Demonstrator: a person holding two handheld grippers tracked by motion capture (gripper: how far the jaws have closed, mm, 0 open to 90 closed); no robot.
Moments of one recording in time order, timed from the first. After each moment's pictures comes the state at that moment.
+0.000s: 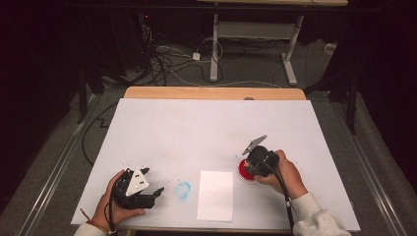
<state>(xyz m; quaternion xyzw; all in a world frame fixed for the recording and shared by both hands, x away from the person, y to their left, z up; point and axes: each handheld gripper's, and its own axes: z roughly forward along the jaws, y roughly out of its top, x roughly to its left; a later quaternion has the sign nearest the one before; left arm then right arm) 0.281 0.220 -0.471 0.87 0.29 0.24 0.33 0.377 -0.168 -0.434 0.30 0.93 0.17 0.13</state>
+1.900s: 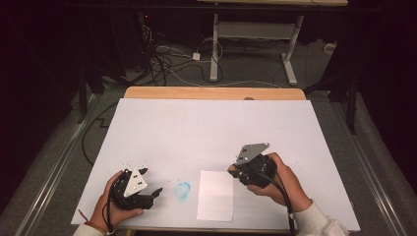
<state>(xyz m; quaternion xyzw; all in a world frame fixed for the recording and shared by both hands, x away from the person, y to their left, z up) 0.280 0.223 -0.471 0.87 0.29 0.24 0.33 0.322 -0.139 -0.377 0.18 0.93 0.29 0.15</state>
